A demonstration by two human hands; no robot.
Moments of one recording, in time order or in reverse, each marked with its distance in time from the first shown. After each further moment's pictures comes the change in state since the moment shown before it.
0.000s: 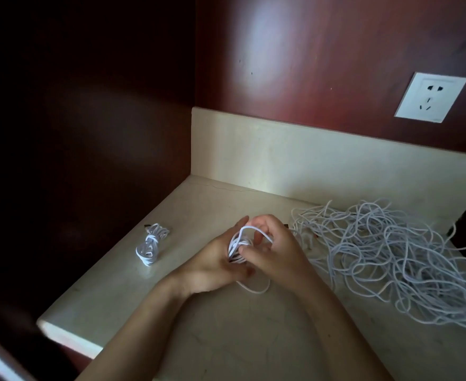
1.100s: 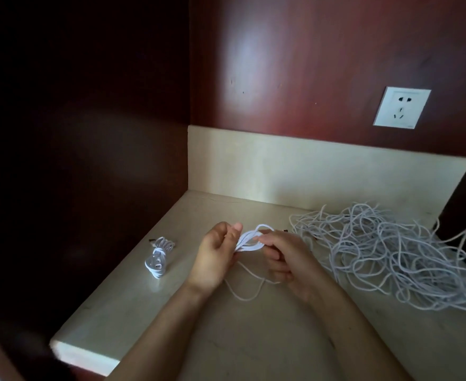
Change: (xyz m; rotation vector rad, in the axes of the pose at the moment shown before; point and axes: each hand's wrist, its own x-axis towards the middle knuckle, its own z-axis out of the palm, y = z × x) left_hand 0.002 0.005 0.004 -0.236 0.422 0.100; right_hand -0.012 -0.020 -0.001 0.555 -0.067 0.337
